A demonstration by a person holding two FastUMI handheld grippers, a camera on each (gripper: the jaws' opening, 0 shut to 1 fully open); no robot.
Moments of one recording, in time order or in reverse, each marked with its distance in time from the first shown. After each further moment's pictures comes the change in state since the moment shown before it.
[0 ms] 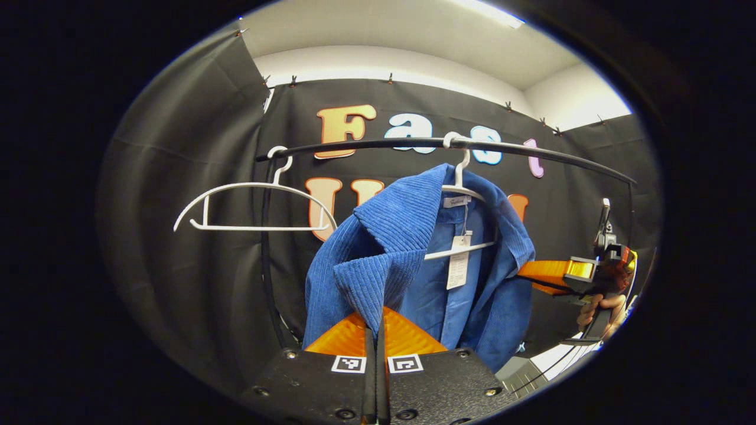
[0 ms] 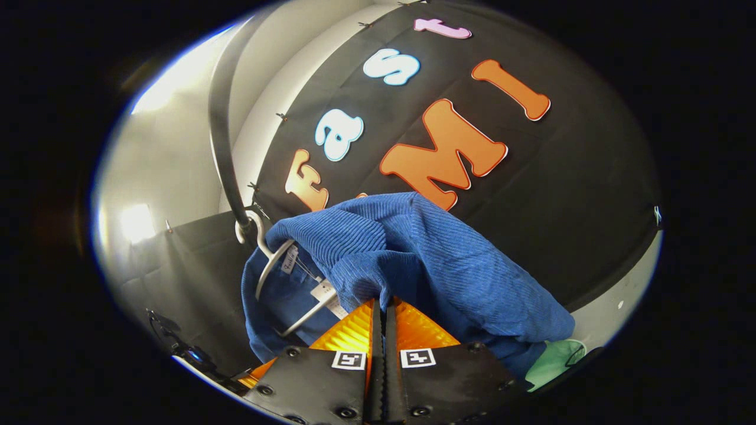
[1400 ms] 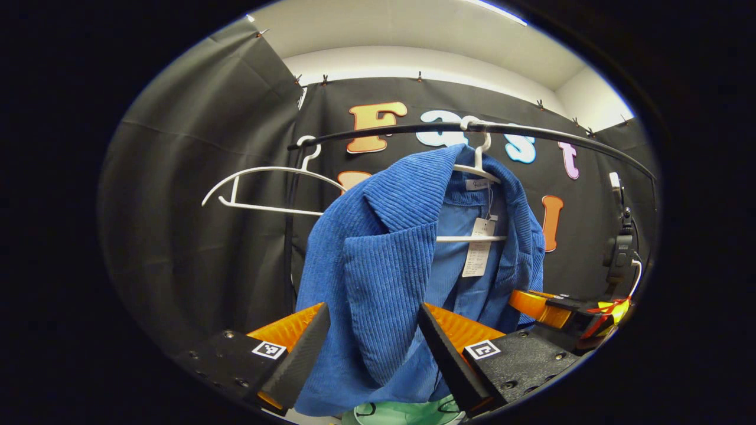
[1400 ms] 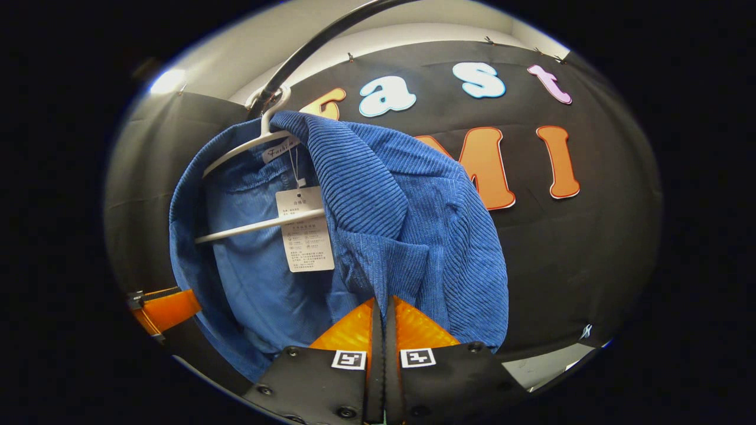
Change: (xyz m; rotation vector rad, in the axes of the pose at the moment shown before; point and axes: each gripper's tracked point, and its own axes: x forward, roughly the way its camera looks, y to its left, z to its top) left arm 0.009 -0.005 -0.038 -0.035 0.003 0.258; right arm 0.035 -0.038 -0.057 -0.611 0.065 -0.215
